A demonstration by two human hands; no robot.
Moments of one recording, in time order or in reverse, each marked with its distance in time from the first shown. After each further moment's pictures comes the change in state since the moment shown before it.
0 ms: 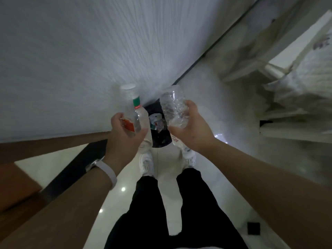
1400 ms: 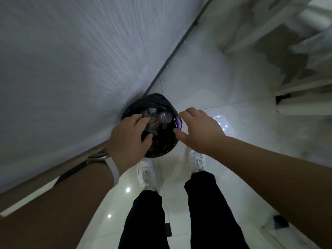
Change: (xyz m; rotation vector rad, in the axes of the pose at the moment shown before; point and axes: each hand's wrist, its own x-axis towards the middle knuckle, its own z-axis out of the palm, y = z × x) left_hand 0.154 -0.111 0.098 0.789 -0.347 0.543; right_hand 0.125 0.148 0.086 -0.630 -0.061 -0.059
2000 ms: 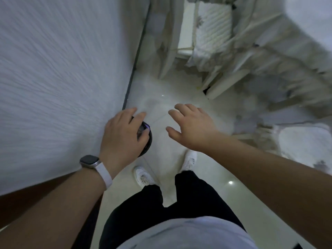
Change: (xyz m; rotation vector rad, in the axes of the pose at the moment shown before) left_hand -0.171 0.149 -0.208 0.155 0.191 0.564; right_hand -0.294 -0.117 -0.163 -0.170 0.396 0.222
